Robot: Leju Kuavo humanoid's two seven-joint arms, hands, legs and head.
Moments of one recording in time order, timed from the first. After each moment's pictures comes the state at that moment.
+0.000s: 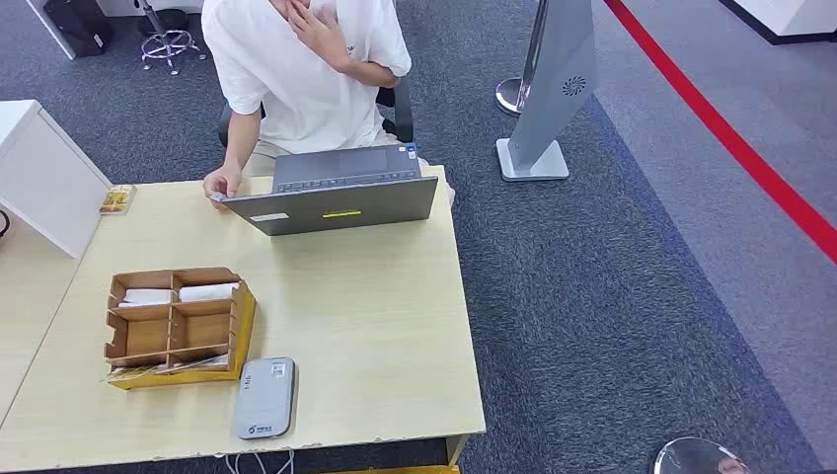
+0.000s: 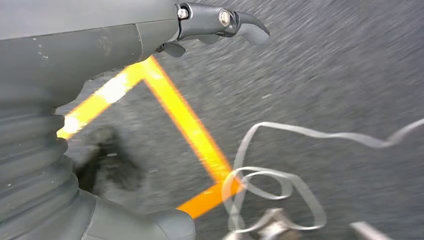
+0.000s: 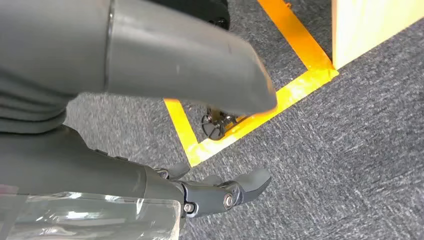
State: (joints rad) left arm -0.08 -0.03 1.30 -0.43 -0.08 0.12 -0.34; right arm -0.09 0.09 -1.17 -0.25 0.60 -0.03 -0.10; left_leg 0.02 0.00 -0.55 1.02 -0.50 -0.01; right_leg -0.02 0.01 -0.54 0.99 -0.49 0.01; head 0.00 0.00
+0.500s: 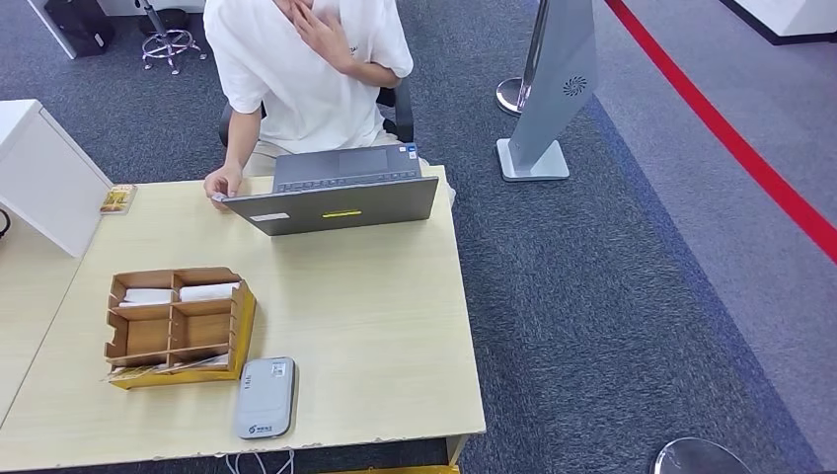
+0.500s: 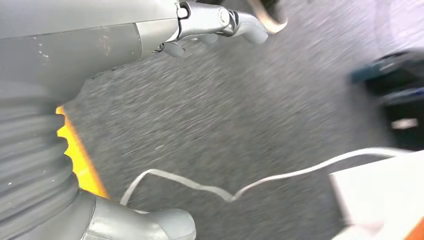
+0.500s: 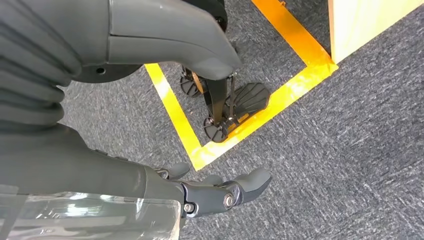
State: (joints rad) left arm -0.04 -0.14 1.28 -0.90 0.06 0.19 -0.43; right arm -0.10 0.10 -1.24 -0.24 0.62 -0.05 -0.11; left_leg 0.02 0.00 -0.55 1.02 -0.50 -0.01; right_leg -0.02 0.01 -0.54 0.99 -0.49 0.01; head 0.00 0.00
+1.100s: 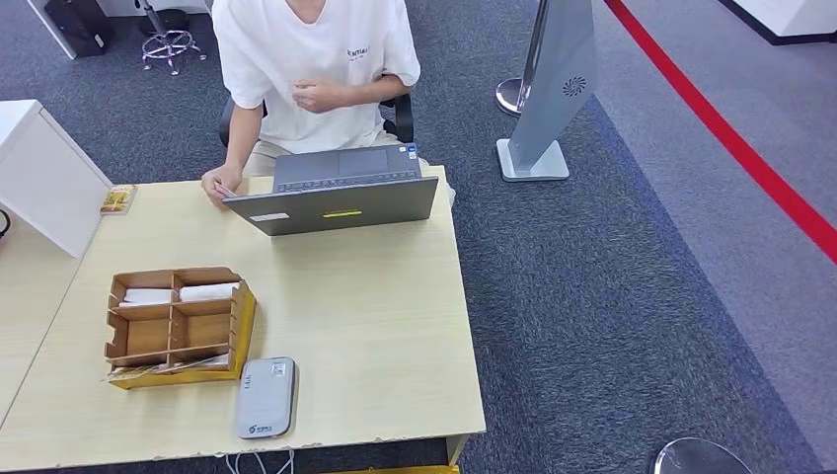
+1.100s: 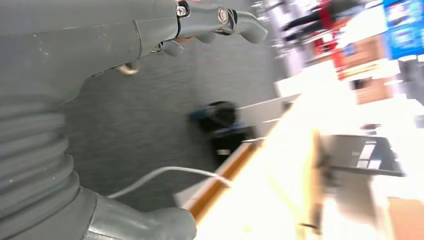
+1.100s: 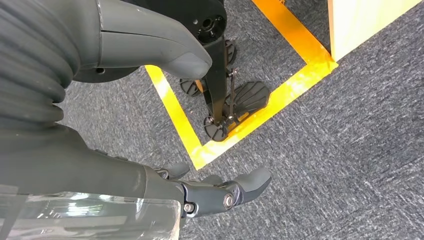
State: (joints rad) left arm 0.05 -0.25 1.08 -1.51 0.18 0.35 -0.57; right arm -0.11 0.10 -1.27 -0.23 0.65 -0.06 -0.11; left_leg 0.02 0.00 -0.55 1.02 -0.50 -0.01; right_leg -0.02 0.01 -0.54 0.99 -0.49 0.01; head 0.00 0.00
